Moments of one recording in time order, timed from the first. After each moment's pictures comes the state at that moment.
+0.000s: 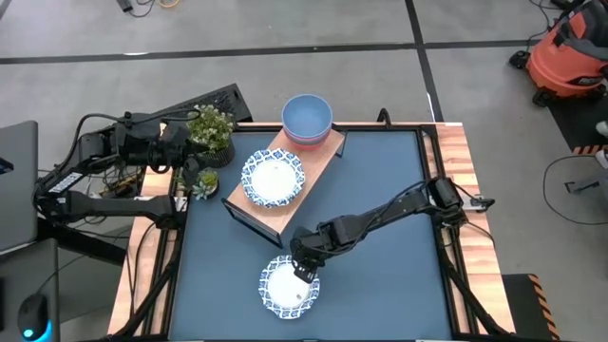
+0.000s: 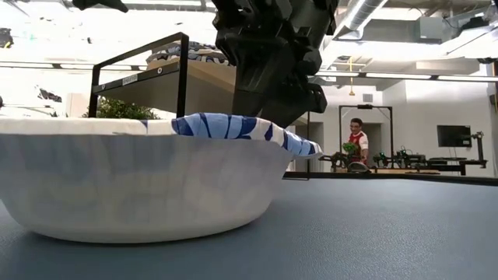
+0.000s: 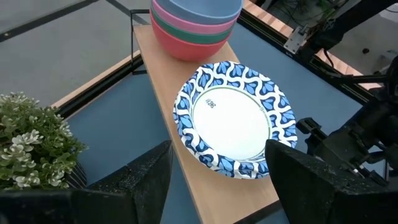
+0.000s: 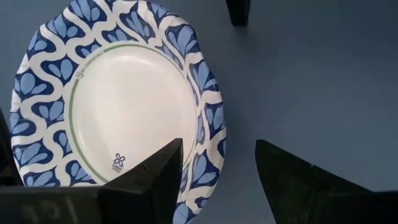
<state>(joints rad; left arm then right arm) 0.34 0.81 1.33 -1.06 -0.07 -0.39 0.29 2.05 1.58 -0.62 0.03 0.79</state>
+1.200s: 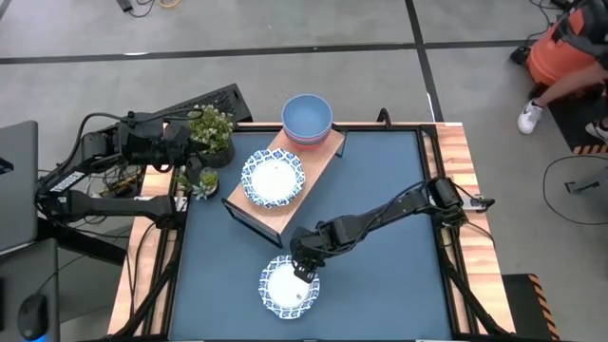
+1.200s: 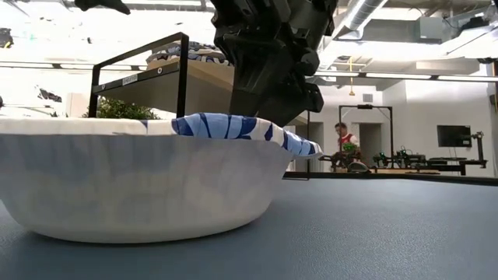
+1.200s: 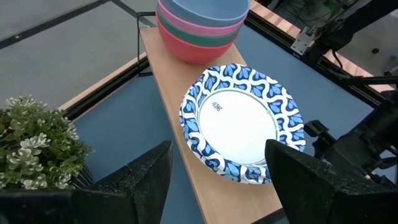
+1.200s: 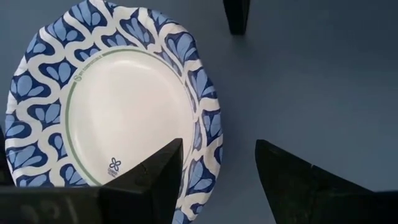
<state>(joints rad) 0.34 0.82 1.33 -1.06 -0.09 -0.38 0.29 2.05 1.58 -0.61 0.05 0.76</state>
